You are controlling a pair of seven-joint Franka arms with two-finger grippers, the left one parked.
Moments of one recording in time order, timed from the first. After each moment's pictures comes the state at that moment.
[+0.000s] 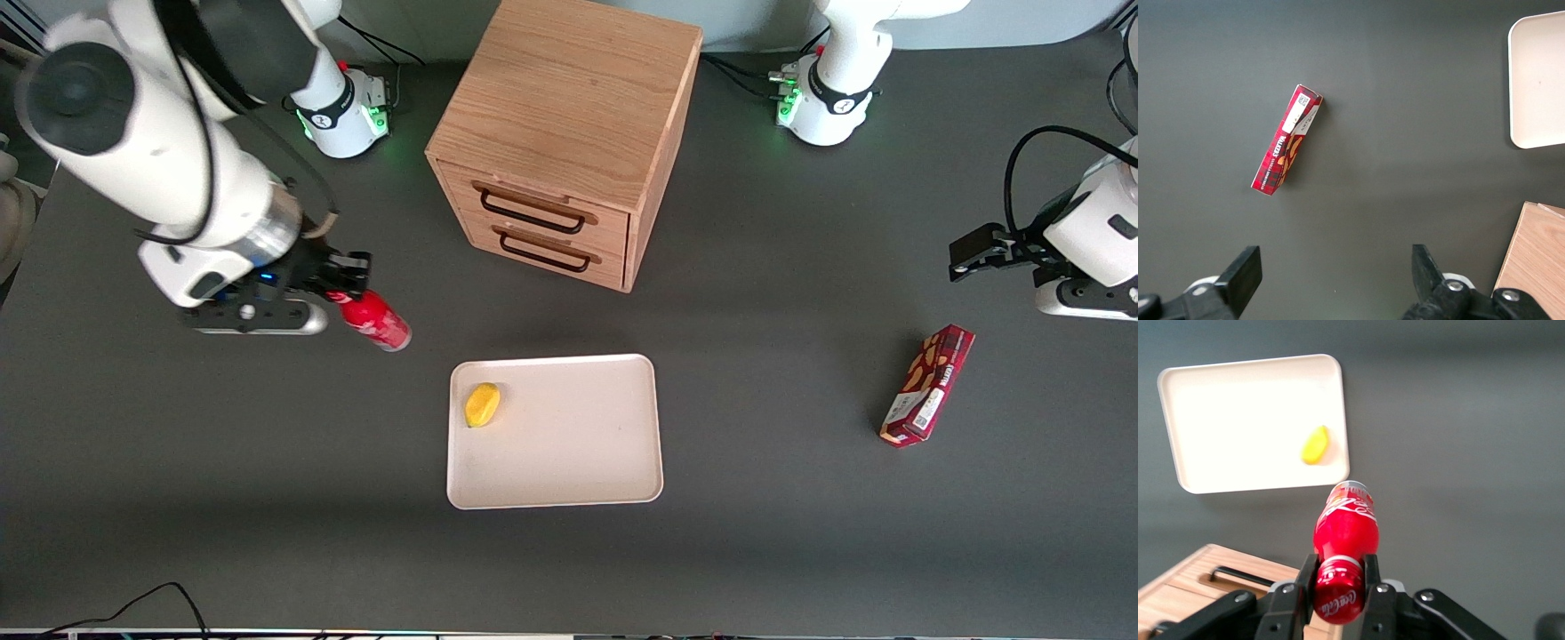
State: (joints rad) arm 0.32 0.33 0.13 -1.25 -0.01 1.55 0.50
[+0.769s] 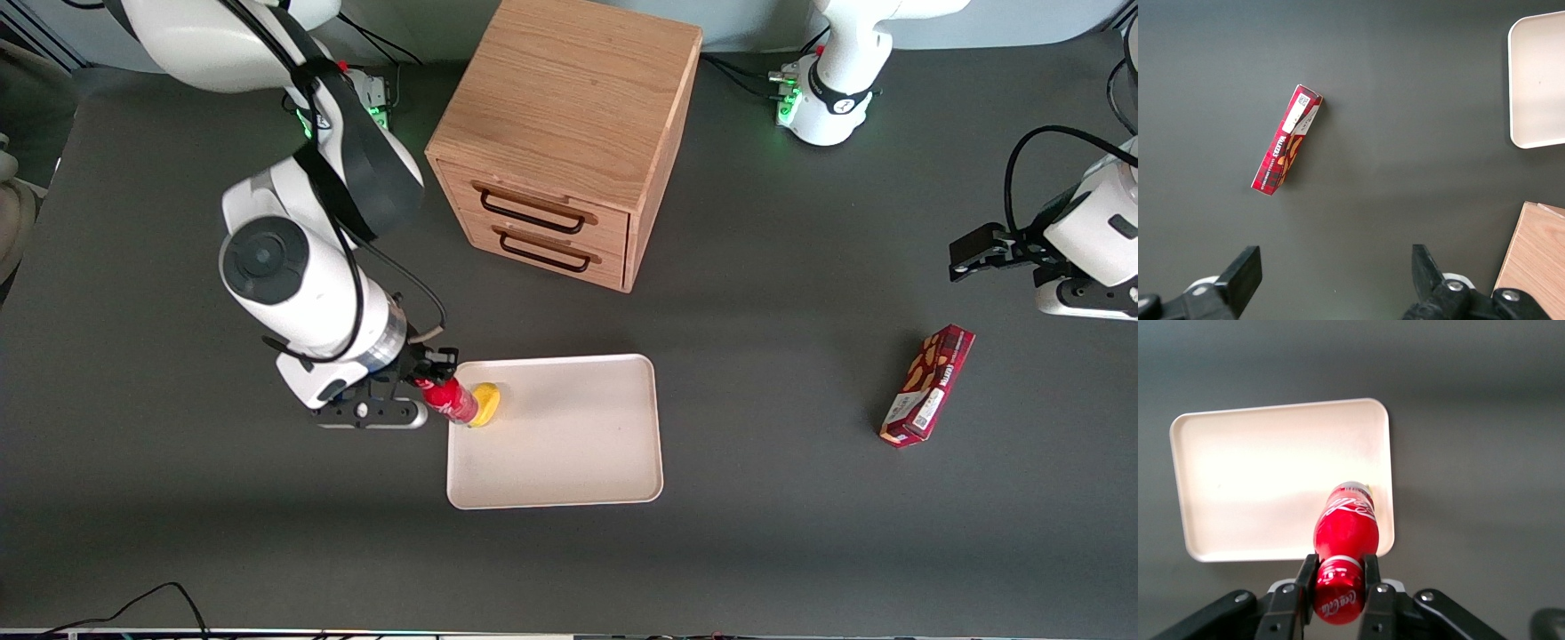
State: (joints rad) arm 0.37 0.62 0.11 -1.13 -0.05 1.79 0.51
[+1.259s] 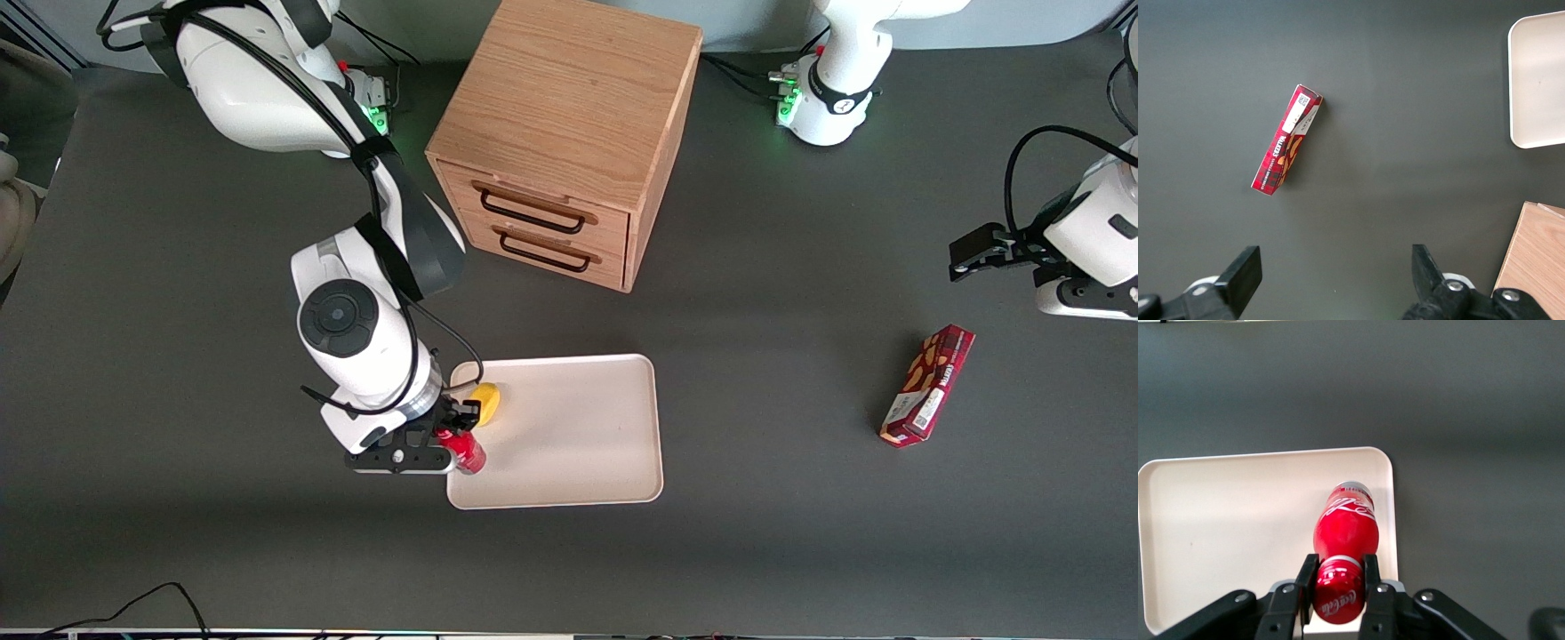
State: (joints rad) arm 0.44 0.77 0.02 -1.06 -0.07 1.96 0.51
